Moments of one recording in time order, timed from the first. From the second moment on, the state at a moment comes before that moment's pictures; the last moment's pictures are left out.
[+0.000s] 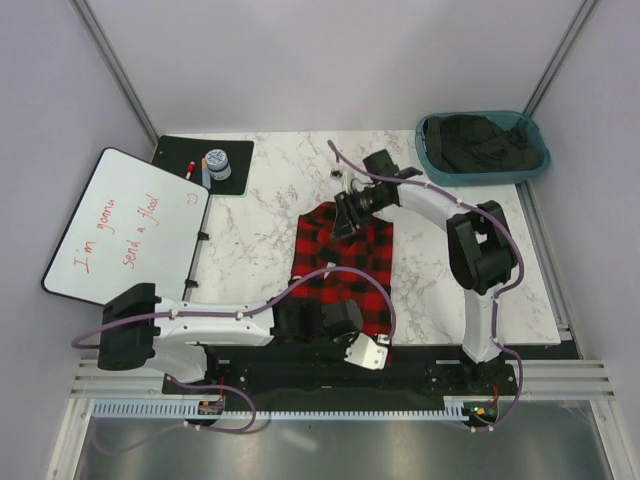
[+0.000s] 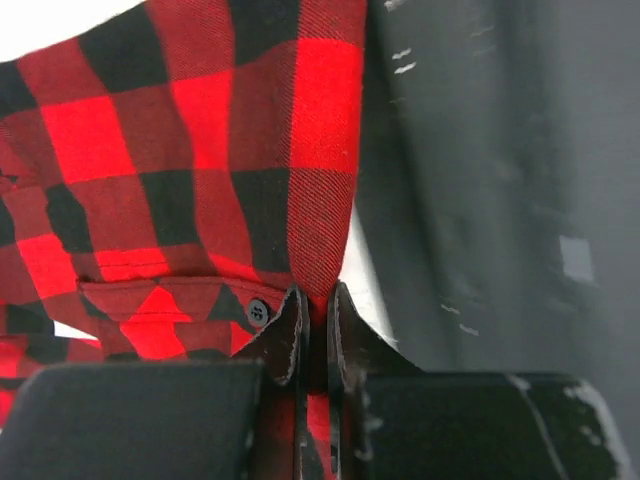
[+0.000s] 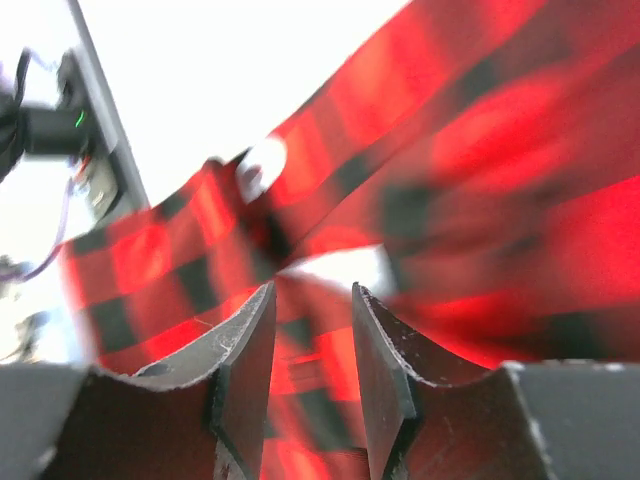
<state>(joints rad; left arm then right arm) -1.40 1.41 0.86 -0.44 -0.04 0.58 0.46 2.04 1.48 -0.57 -0.87 -0.08</state>
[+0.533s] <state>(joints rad) -1.15 1.52 1.35 -0.88 0.30 0.51 0.36 2.30 1.80 -0.69 -0.68 -0.30</state>
